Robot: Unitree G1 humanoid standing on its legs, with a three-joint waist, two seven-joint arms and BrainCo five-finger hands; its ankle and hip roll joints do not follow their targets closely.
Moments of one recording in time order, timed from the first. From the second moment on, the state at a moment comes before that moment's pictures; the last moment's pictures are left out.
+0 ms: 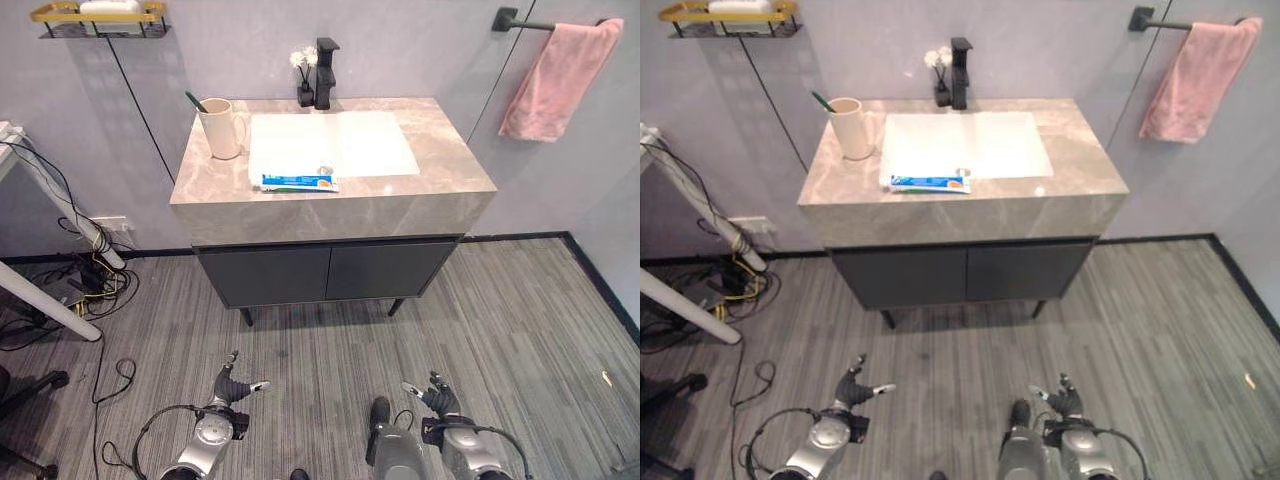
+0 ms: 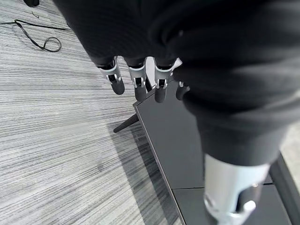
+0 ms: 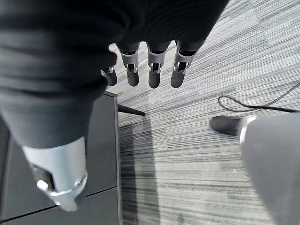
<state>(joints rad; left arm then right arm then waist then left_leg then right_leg) -0.07 0.27 -0.33 0.88 -0.10 -0.21 0.30 -0.09 -0.22 0.25 1.03 0.39 -0.19 -0.19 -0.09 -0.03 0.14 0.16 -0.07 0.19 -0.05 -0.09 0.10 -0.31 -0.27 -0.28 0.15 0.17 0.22</state>
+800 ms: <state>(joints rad) -0.10 0.27 -0.33 0.82 -0.10 -0.21 0.30 -0.11 -0.30 0.24 0.98 0.36 -0.20 -0.20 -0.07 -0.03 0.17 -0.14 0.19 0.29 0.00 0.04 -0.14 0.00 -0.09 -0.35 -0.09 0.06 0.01</state>
